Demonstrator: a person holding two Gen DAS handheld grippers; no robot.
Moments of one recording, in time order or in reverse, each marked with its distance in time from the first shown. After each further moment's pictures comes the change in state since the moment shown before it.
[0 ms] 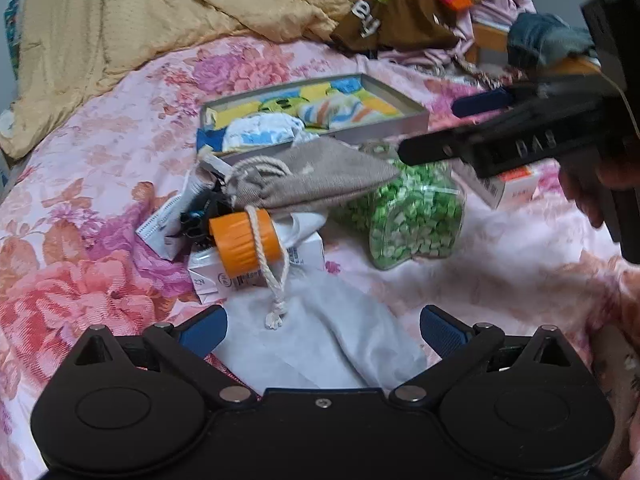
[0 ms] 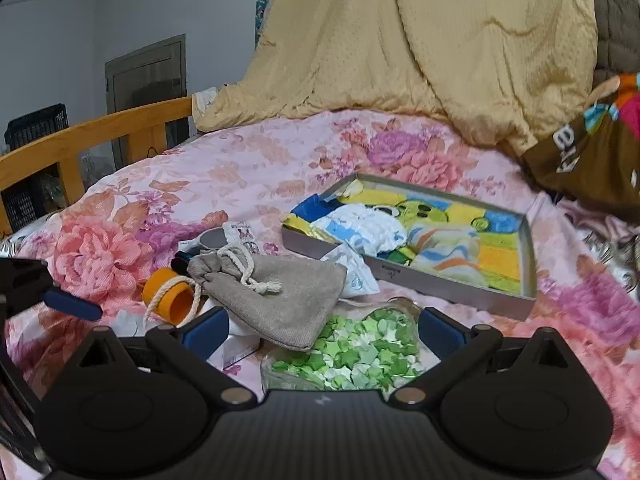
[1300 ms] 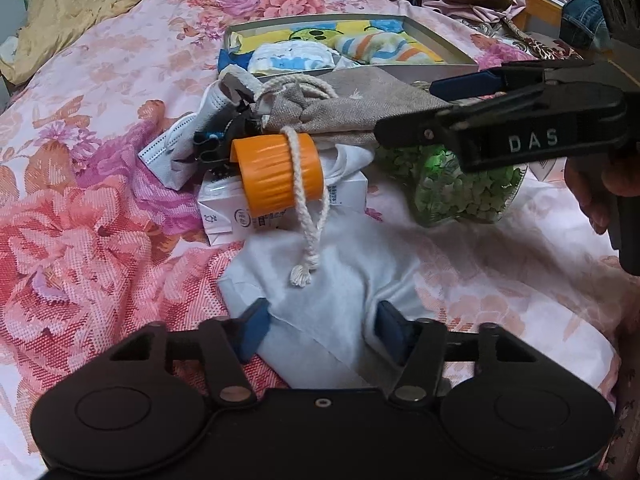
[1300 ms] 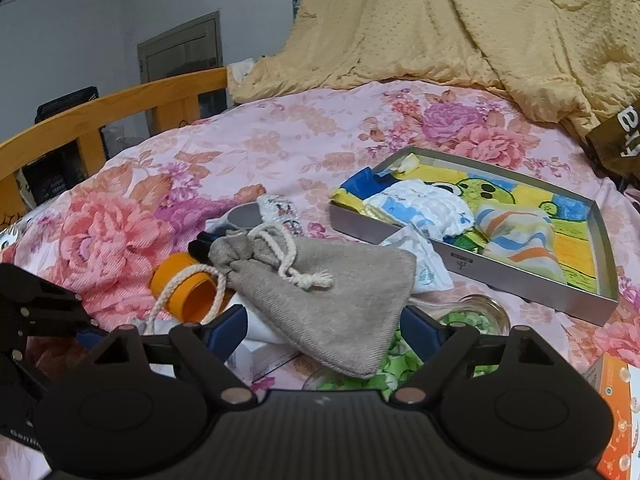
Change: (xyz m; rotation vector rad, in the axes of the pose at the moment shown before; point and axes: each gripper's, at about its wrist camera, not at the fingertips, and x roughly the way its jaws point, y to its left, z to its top) left arm 0.041 0.025 -0.006 -0.133 0.172 0.013; right arm 0.063 0.023 -0.001 -0.039 0.061 0.119
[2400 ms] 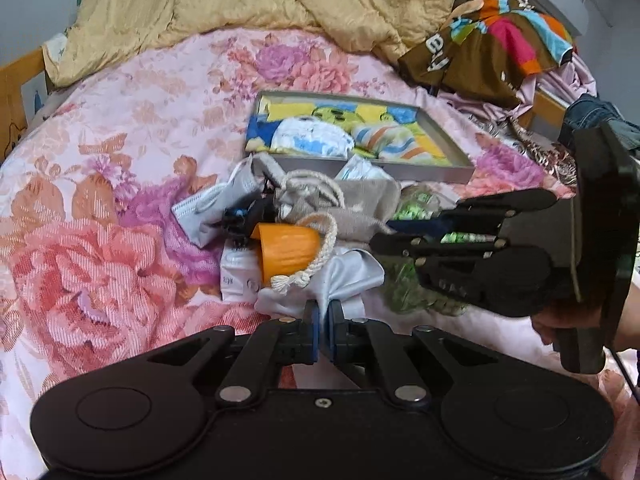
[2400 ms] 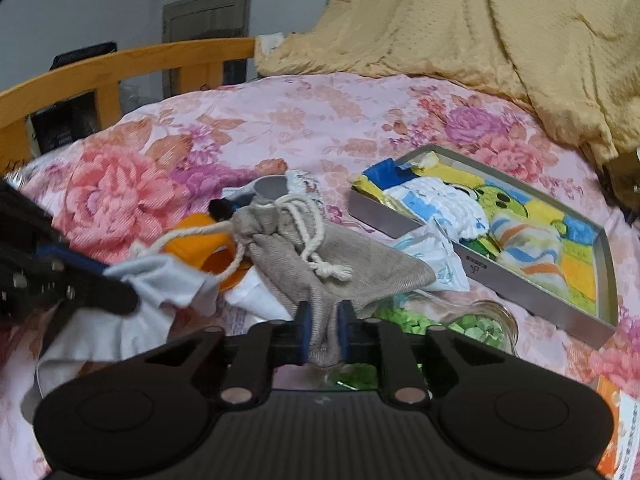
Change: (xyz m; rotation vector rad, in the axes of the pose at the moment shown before) left arm -0.056 0.006 0.013 -0.163 -0.209 -0.036; right arm 0.005 0.027 -0.003 -0.155 0.049 -0.024
